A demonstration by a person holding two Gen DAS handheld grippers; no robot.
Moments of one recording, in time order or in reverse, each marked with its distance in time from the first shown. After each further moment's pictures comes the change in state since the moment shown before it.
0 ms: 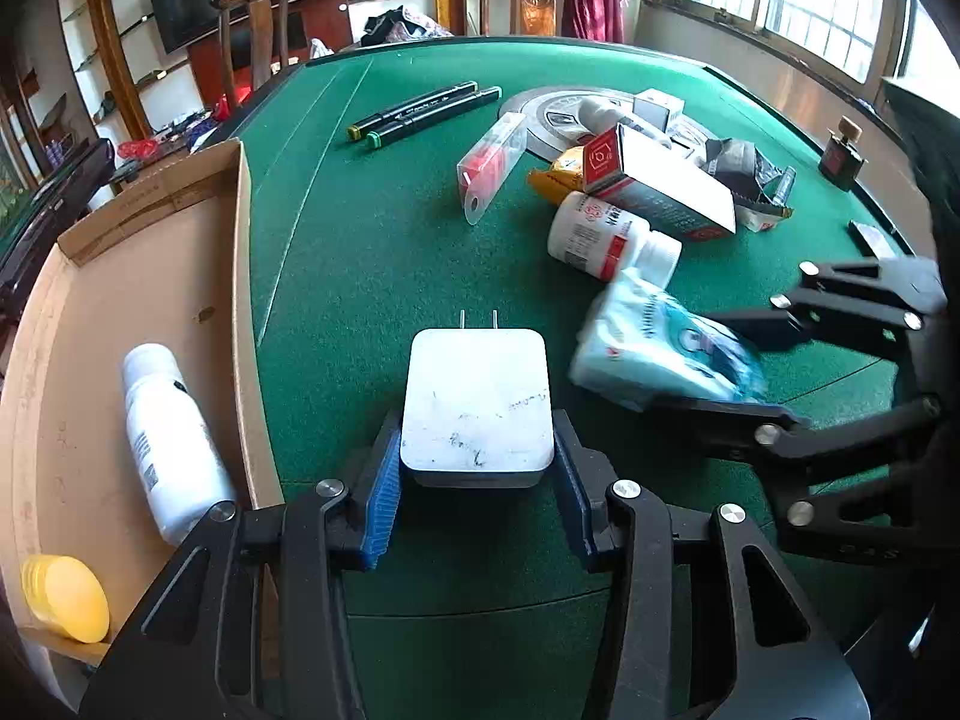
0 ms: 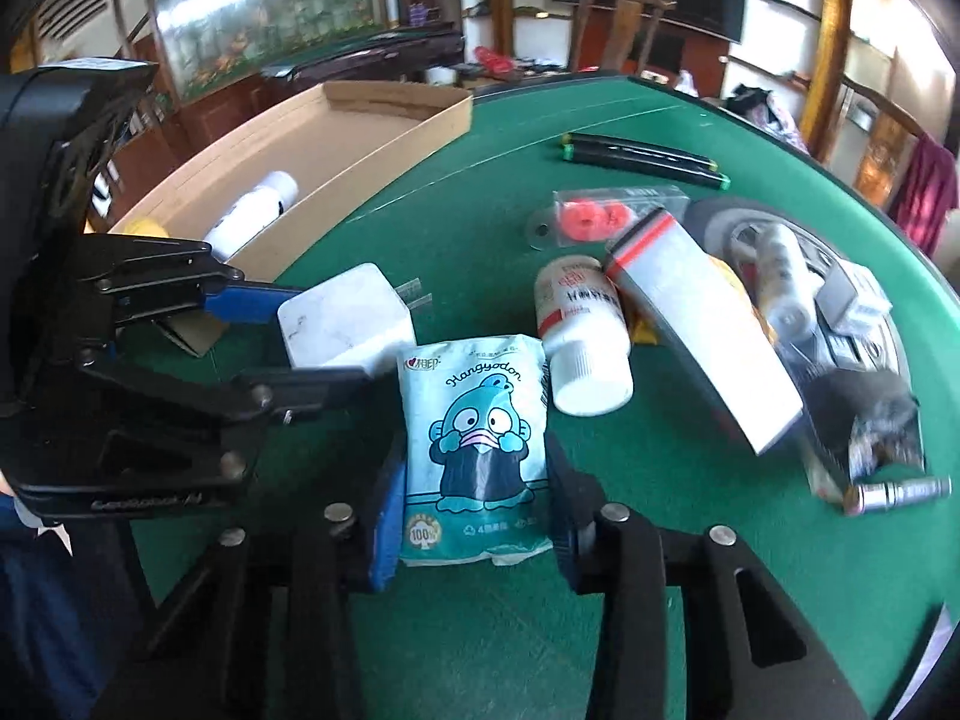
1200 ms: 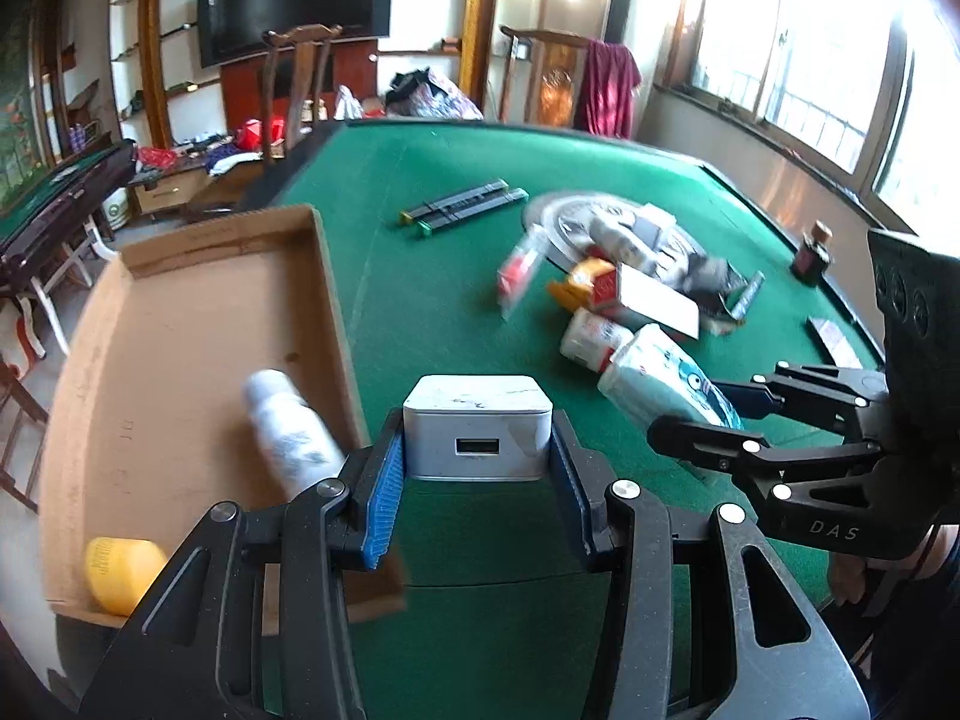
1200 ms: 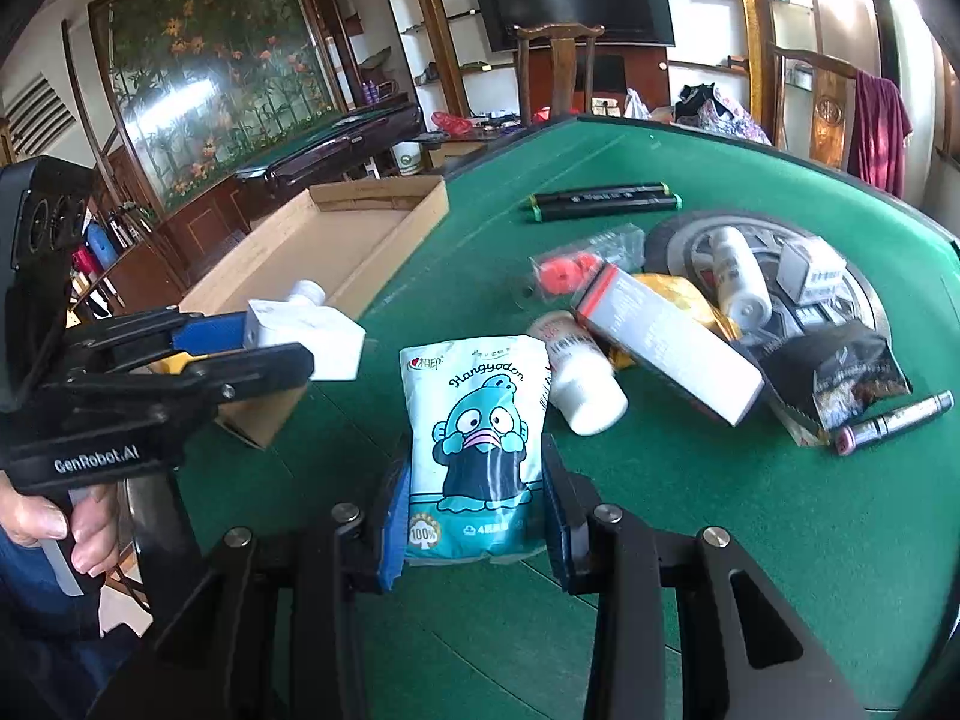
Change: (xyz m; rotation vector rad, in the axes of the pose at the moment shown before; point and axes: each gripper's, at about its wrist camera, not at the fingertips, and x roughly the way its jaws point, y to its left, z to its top) left arm -0.071 0.038 0.002 -0.113 -0.173 -0.048; right arm -0.040 0.007 0.013 0.170 -0.151 0.058
